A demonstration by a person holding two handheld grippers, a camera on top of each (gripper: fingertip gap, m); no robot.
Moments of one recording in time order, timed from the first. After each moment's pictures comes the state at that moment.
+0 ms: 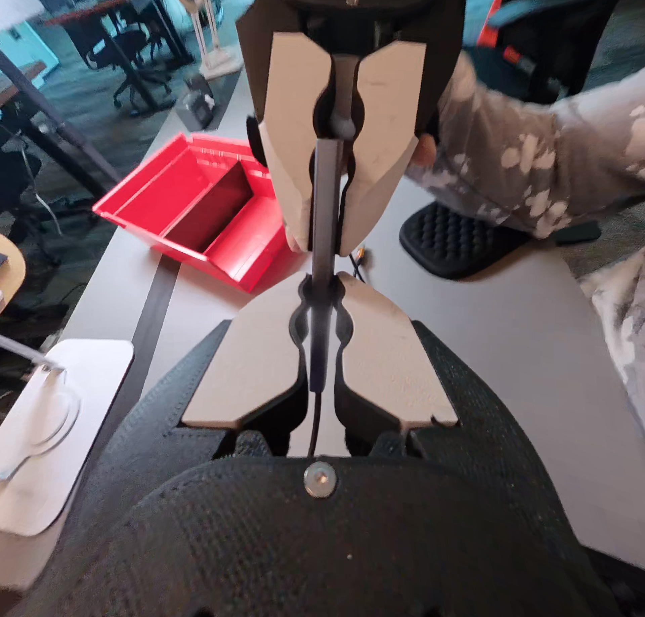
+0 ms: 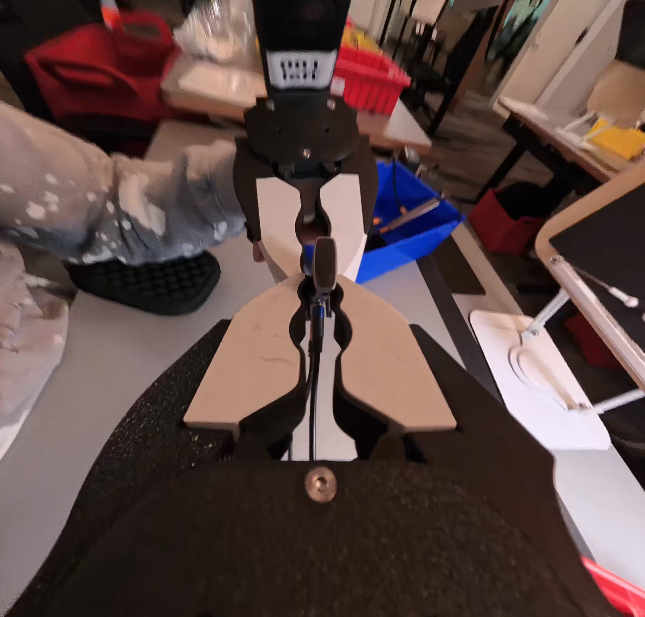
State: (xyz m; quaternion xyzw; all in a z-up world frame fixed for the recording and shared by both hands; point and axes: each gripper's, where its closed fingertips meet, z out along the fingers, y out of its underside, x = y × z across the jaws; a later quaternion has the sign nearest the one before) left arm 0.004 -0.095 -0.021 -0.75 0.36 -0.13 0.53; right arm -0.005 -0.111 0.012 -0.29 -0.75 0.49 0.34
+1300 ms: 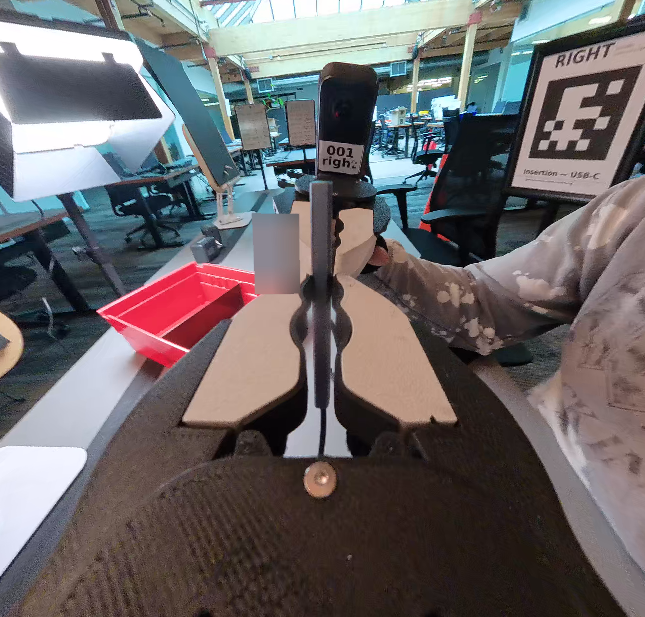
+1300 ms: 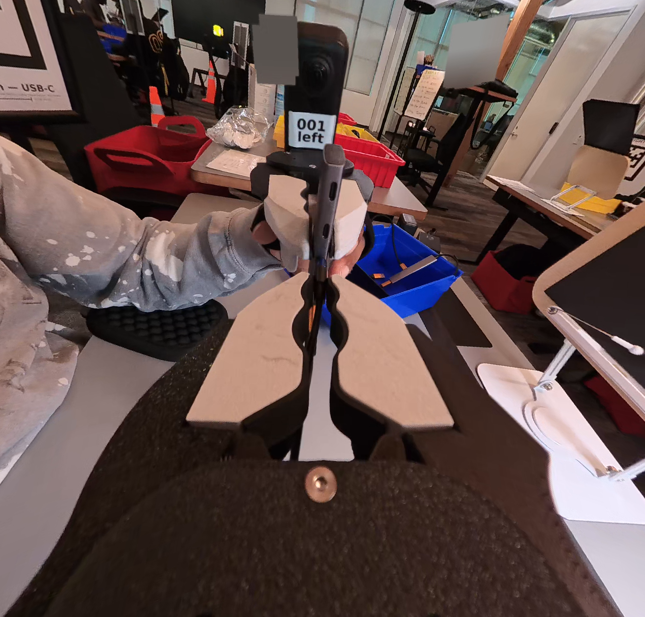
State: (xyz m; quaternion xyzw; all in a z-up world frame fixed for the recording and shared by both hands) left arm 0.002 -0.113 0.045 -0.63 0.31 -0.24 0.67; right arm -0.002 -0.114 0.035 -0.25 -0.70 0.57 0.36
